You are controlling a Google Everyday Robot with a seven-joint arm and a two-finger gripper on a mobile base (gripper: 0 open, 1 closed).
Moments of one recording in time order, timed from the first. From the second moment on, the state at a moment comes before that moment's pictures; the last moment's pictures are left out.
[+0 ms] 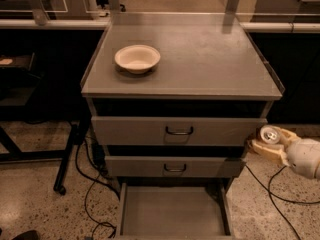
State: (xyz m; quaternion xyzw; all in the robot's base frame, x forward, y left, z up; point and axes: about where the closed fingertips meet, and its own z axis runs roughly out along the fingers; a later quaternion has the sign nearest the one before) arm 0.520 -0.317 0.720 -0.33 0.75 0.13 0.55
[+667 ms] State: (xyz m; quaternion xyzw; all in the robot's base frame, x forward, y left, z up) arm 0.525 -0.309 0.780 -0.36 0.73 0.12 0.57
